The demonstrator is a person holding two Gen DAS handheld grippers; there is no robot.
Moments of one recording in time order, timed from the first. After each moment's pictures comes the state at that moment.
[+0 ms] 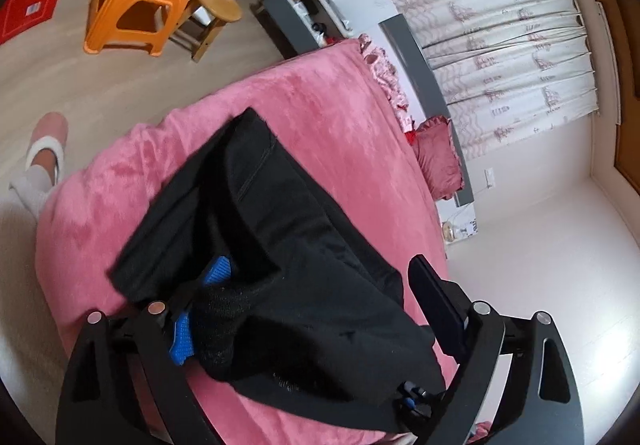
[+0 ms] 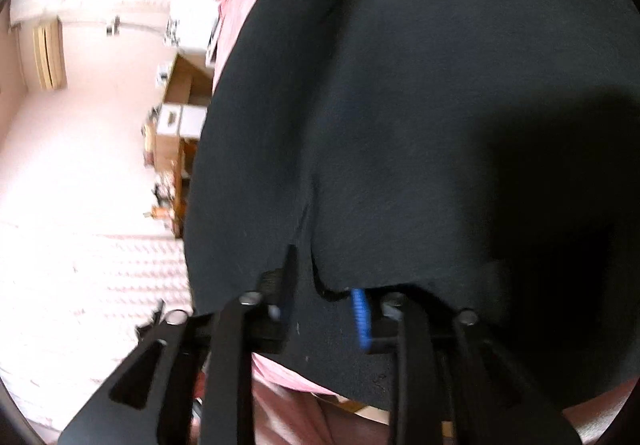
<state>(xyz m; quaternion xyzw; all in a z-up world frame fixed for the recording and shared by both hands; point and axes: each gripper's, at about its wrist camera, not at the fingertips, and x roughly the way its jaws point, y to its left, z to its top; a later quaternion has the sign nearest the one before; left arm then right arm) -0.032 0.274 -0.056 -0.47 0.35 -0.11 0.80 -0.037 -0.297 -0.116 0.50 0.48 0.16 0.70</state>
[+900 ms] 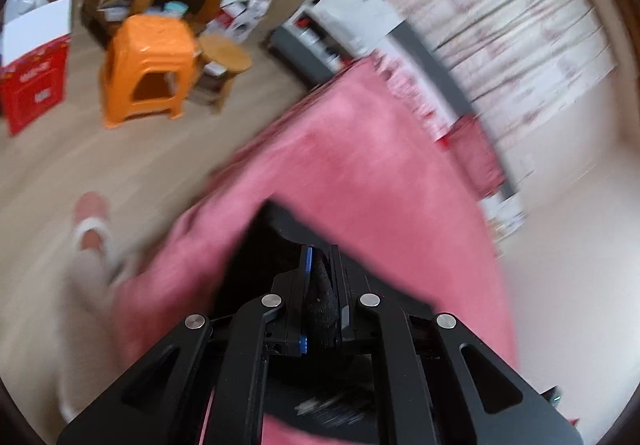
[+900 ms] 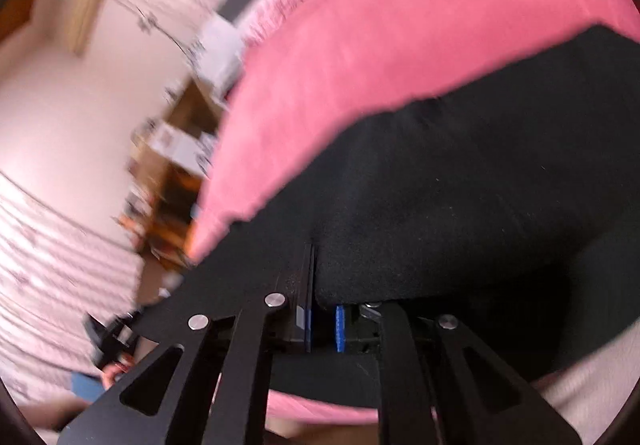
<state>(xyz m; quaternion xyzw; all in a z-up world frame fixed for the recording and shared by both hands) -0.014 0.305 -0.014 -0.36 0.37 -0.04 0.86 -0.054 -0.328 -0.030 0.36 0.43 0.11 0.82</state>
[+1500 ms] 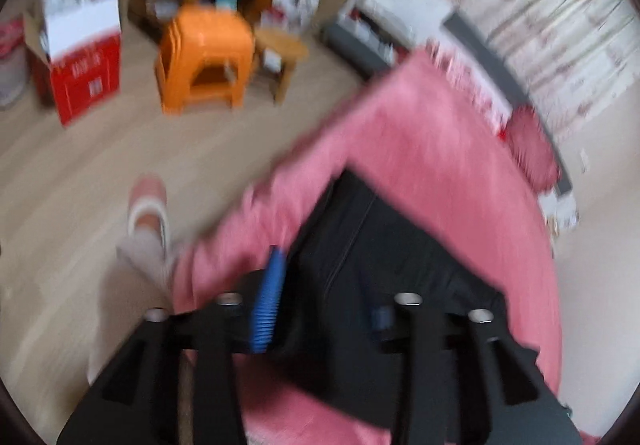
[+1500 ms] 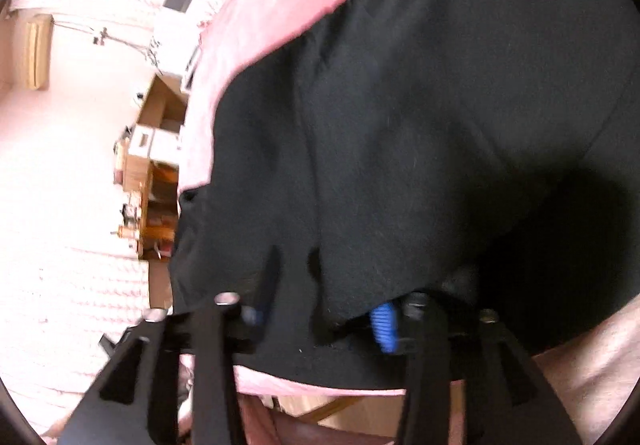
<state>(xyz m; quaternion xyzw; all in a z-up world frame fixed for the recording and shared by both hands) -0.034 0.294 -0.020 -0.32 0.36 0.06 0.87 -0.083 -0.367 -0.082 0.44 0.46 0.09 0.76</state>
